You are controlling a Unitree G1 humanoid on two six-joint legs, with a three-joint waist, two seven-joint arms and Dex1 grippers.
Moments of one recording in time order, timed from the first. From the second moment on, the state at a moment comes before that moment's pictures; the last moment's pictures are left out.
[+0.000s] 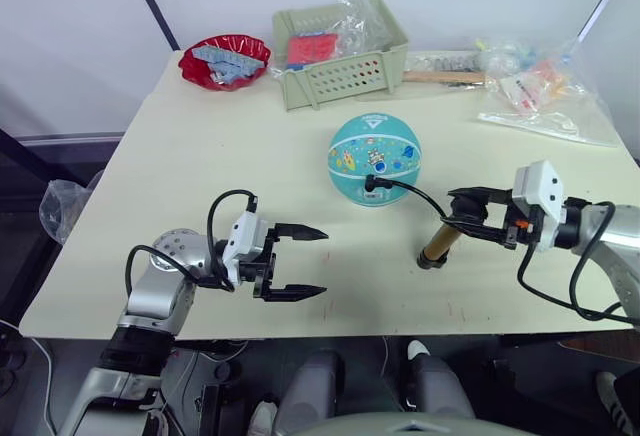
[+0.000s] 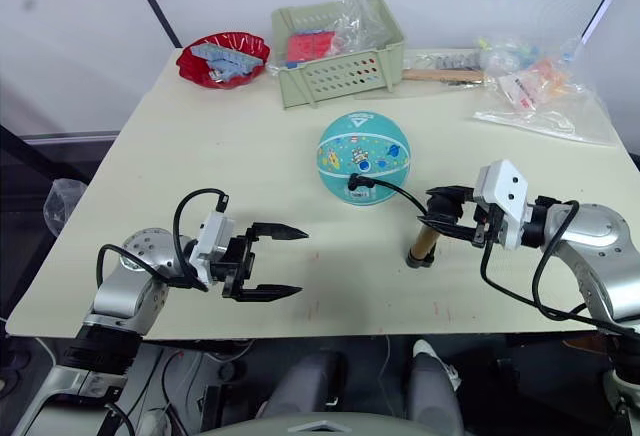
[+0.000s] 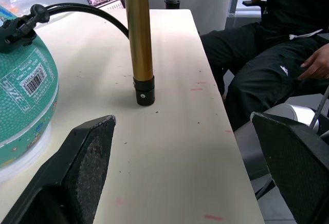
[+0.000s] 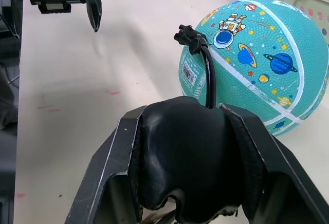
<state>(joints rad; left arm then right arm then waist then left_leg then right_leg) -0.22 0.67 -0.08 0.03 -0.47 -0.02 -1.45 -0.24 -0.83 -0.05 -0.31 0.49 0.37 1.01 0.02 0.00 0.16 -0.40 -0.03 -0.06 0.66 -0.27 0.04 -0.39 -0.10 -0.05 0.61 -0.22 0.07</state>
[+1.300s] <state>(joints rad) -0.14 0.66 -0.06 -0.14 -0.51 0.08 -1.35 -0.36 -0.92 0.17 0.03 -0.19 -0.50 0.97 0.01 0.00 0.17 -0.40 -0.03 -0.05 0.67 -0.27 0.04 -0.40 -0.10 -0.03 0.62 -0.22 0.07</state>
